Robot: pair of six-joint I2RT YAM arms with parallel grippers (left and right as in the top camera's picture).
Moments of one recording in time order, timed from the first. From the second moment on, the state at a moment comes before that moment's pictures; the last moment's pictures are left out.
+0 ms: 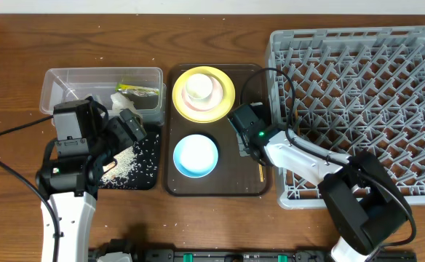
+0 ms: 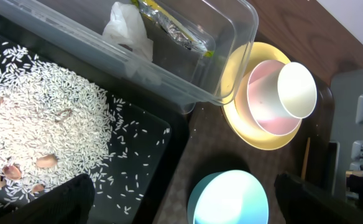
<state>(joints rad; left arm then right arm) 0.11 1.04 0.93 -0.78 0.19 -0.48 0.65 1.85 1.03 -0.43 0.29 0.47</state>
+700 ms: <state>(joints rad) 0.11 1.04 0.93 -0.78 0.19 -0.48 0.65 1.85 1.03 -0.41 0.25 0.38</state>
